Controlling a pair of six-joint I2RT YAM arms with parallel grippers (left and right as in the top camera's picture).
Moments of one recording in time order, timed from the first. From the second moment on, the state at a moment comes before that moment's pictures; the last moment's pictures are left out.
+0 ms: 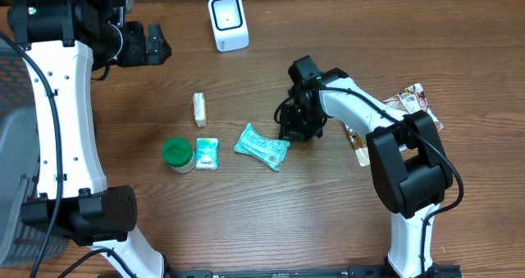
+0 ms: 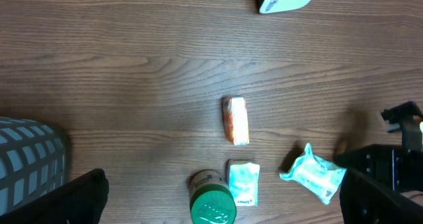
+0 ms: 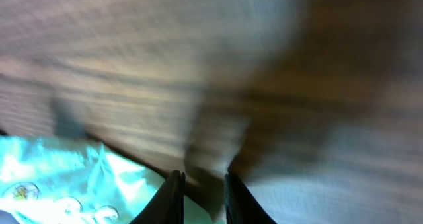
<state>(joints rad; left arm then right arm) 0.09 1.91 2.27 -1.52 0.15 -0.01 0.43 2.12 1.47 -0.88 -0.37 0.51</state>
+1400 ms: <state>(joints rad) 0.09 1.91 2.27 -1.52 0.15 -0.01 0.52 2.08 1.75 -1.25 -0.41 0.16</state>
